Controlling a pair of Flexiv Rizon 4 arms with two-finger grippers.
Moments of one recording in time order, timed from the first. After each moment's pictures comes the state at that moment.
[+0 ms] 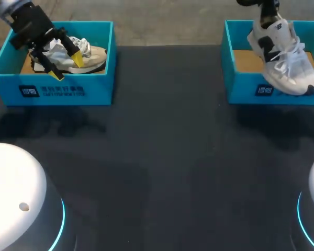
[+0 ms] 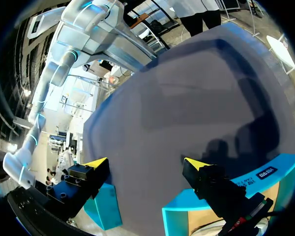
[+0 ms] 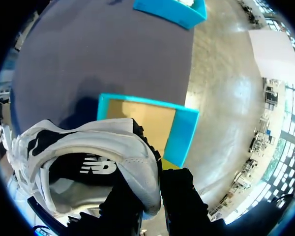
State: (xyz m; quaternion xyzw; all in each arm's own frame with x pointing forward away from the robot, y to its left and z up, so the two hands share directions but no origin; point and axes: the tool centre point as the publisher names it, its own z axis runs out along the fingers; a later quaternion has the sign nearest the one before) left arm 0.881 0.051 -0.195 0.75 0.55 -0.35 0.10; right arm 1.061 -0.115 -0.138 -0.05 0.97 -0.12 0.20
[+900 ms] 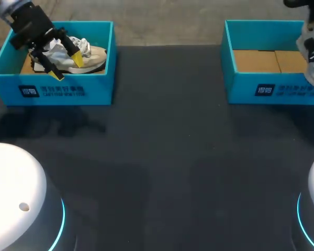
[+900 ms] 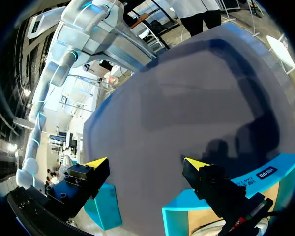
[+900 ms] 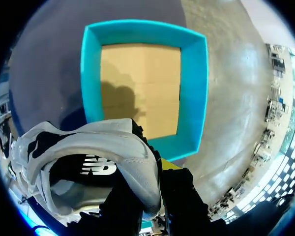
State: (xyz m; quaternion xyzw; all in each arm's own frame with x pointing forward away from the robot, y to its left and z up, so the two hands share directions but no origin) left arm 0.881 0.051 -0.195 0.75 0.55 -0.35 0.10; right arm 1.069 -0.286 -0.171 0.08 0.97 -0.19 0.15
